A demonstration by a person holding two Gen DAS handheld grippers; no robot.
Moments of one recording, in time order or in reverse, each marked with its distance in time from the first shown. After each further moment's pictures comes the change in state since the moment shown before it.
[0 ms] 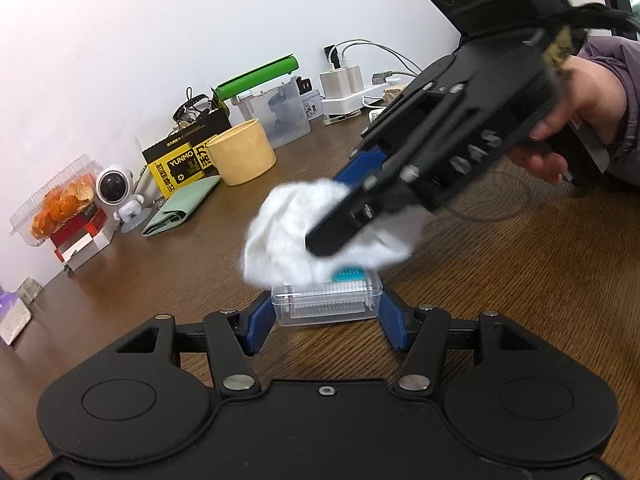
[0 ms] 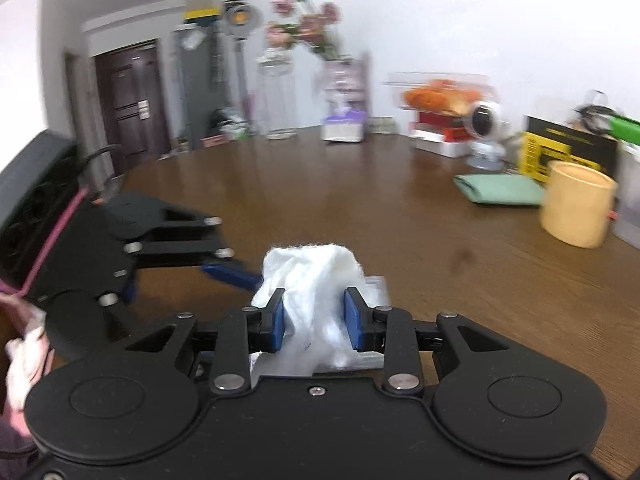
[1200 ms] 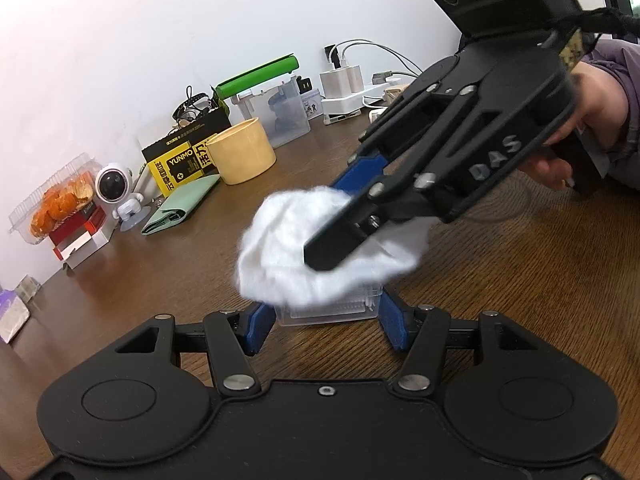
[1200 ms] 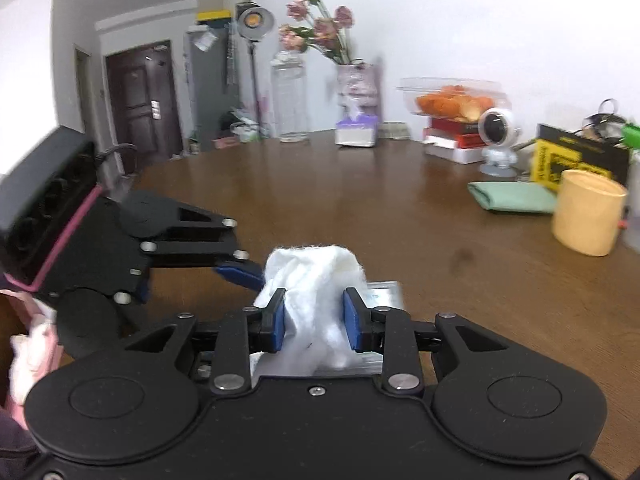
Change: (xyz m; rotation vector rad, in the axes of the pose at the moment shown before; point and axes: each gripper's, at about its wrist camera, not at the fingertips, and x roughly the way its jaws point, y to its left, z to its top) left arm 0.007 0.011 0.001 -0.006 0.002 -0.003; right arm 0.001 0.011 -0.002 -0.043 -0.013 0.102
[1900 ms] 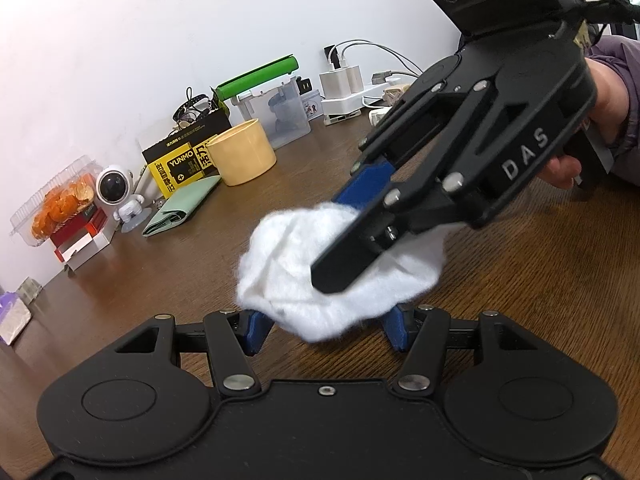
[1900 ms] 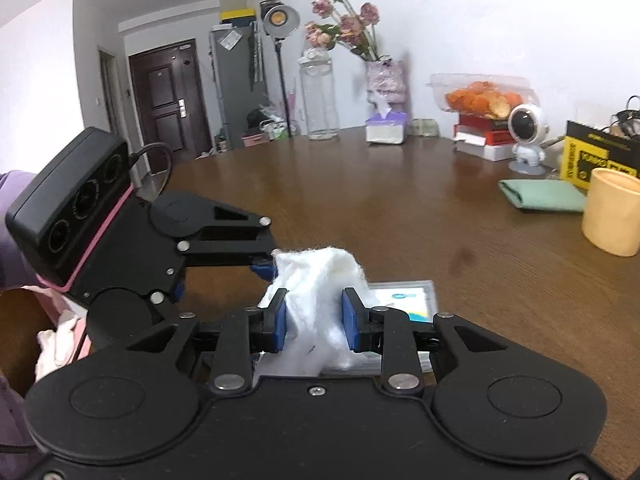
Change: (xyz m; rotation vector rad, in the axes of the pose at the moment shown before) left arm -0.003 -0.004 0.000 0.003 0.000 0.002; right arm 0.000 0.006 0.001 -0.008 0.018 0.063
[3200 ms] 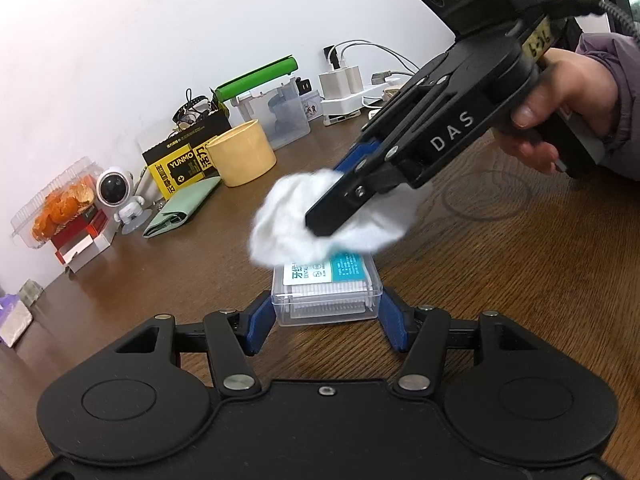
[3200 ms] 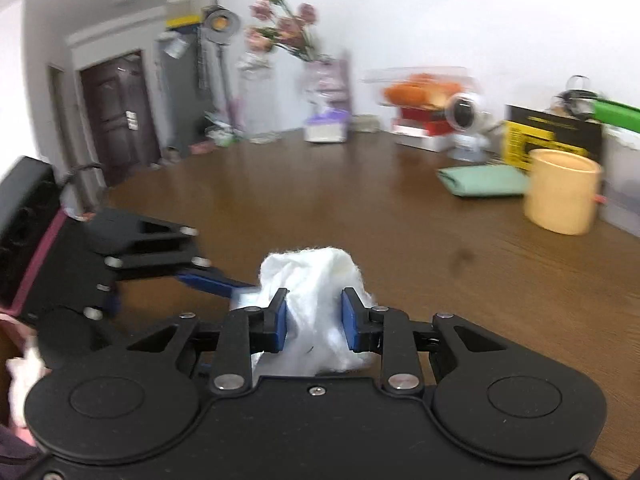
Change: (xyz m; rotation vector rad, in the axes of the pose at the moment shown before) left arm -0.001 0.000 -0.001 0.004 -0.003 0.001; right arm -0.008 -0.028 0.000 0.085 -0.007 -0.169
